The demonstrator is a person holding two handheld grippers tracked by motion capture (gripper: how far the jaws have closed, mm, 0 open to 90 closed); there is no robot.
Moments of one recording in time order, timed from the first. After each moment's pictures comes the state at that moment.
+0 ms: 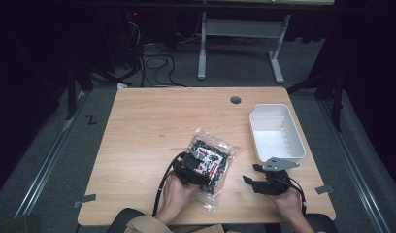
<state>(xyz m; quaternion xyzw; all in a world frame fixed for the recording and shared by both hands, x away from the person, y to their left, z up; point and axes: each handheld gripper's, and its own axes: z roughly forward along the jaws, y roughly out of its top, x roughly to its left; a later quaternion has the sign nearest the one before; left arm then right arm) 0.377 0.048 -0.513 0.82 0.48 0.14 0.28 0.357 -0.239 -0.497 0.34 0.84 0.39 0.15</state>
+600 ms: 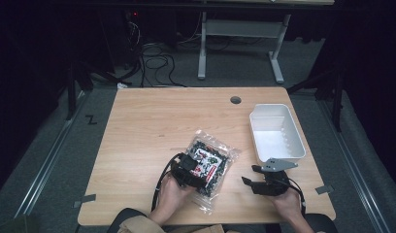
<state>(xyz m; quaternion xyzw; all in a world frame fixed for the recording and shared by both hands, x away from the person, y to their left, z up) 0.373 0.059 -0.512 0.84 0.46 0.11 0.27 0.356 -0.236 -0.499 0.33 0.85 0.39 0.14</state>
